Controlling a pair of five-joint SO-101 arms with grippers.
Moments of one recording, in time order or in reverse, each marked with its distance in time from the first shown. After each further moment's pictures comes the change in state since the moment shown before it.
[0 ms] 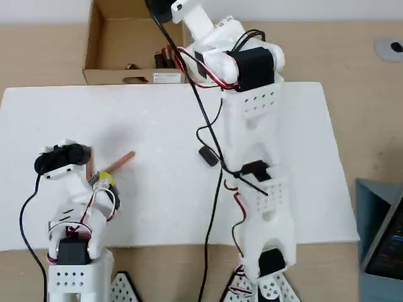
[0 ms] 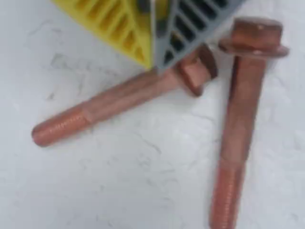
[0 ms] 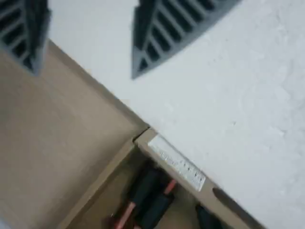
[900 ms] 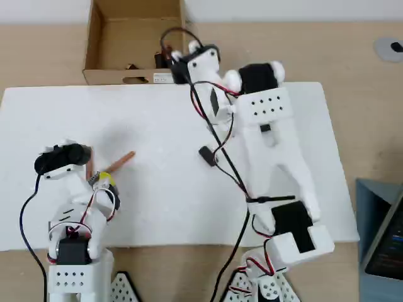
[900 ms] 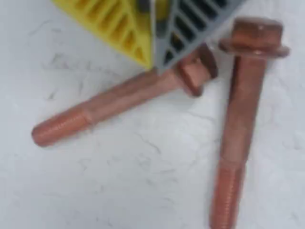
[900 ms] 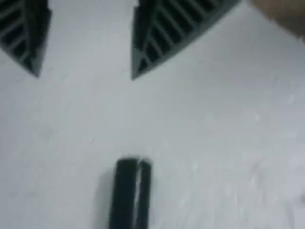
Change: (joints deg) left arm 0.0 0.0 0.0 0.0 0.0; right arm 3.3 -32.4 75.9 0.0 0.0
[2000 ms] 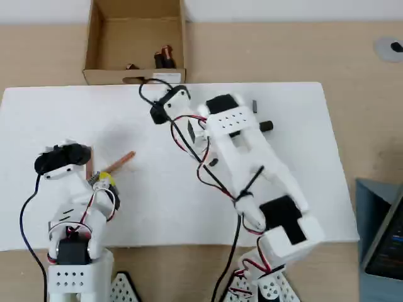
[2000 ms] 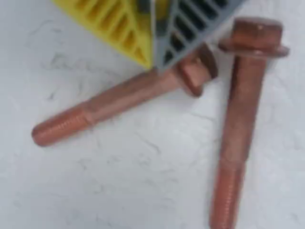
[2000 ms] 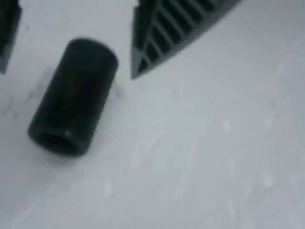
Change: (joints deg) left arm 0.0 0.0 0.0 0.0 0.0; right arm -6.2 4.8 23.5 -26.7 5.2
